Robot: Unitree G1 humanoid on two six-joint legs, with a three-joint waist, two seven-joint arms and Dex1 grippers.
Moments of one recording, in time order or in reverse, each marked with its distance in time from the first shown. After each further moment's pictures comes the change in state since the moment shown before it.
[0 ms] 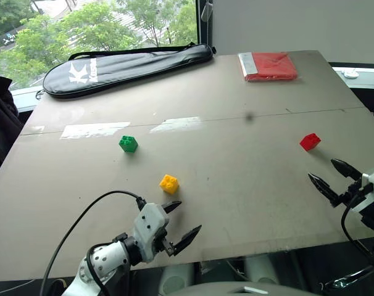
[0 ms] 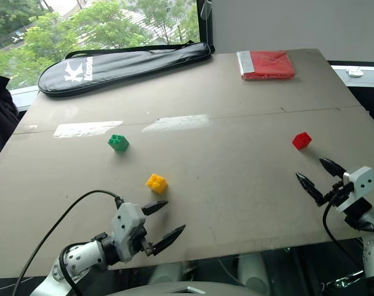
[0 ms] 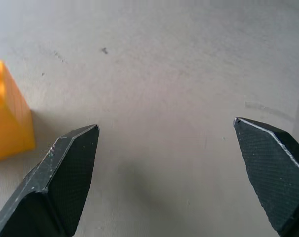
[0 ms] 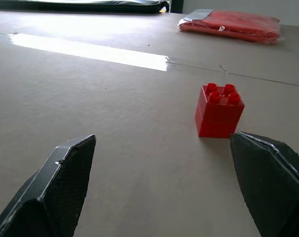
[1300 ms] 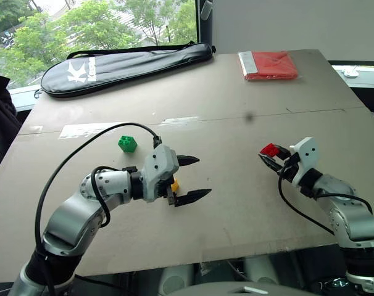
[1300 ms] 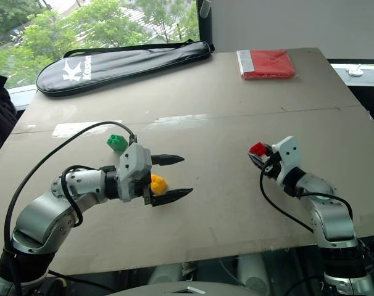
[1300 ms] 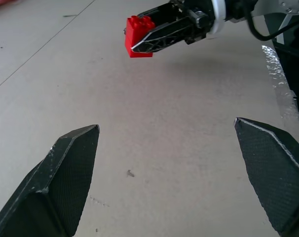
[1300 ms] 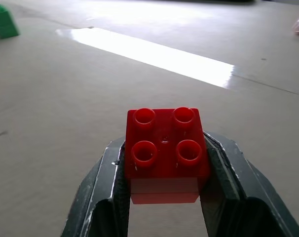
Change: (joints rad) left arm -0.560 0.154 0.009 0.091 -0.170 0.258 -0.229; right arm -0.137 0.072 0.387 -0.365 -0.153 0.316 -0.038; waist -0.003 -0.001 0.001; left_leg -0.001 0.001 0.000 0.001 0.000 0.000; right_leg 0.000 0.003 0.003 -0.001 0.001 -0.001
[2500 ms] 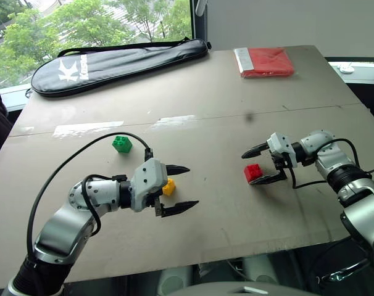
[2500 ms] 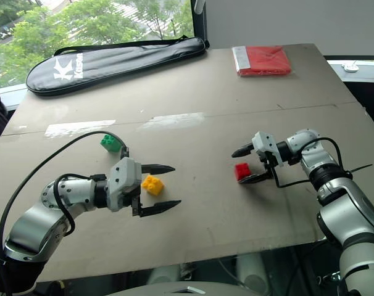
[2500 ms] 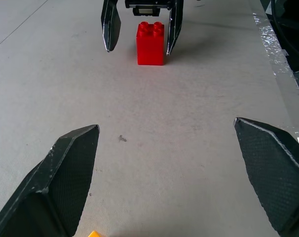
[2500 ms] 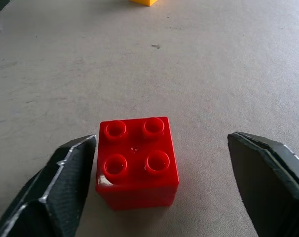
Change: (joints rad) left arm 0.133 0.045 0.043 0.029 0.059 -0.155 -0.085; right arm -0.764 -0.074 0.570 1.182 0.161 -0.738 0.815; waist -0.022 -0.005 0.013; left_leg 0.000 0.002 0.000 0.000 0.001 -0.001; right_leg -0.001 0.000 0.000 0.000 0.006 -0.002
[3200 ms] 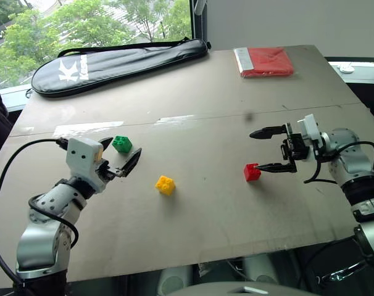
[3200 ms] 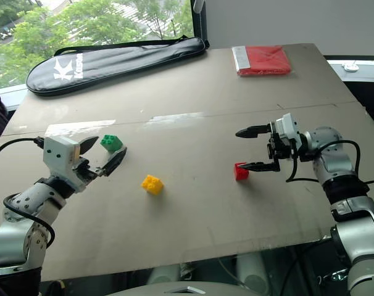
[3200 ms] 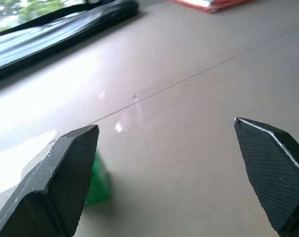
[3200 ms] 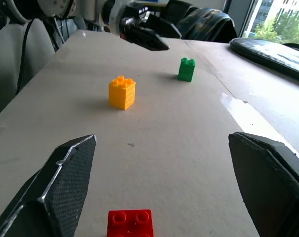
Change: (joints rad) left arm 0.108 -0.236 0.404 0.193 0.090 -0.016 0.495; right arm 0.229 -0.053 -0.386 -0.483 0.161 0.264 -0.051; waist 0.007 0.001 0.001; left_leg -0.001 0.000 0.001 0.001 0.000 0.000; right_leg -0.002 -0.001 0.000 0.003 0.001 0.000
